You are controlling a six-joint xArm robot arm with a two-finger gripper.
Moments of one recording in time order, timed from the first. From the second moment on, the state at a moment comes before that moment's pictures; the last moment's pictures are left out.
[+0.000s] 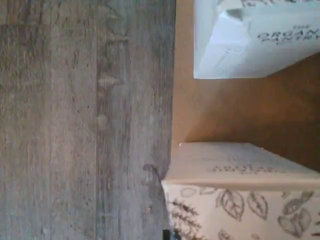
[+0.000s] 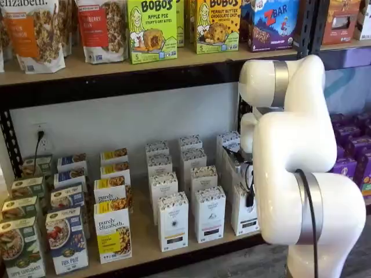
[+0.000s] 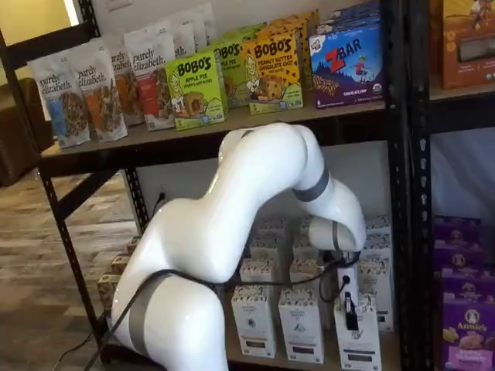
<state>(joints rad) -0.31 1.12 -1.65 -0.10 0.56 -1.78</state>
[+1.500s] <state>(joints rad) -0.18 0.55 -0.94 -0.27 0.42 -1.49</state>
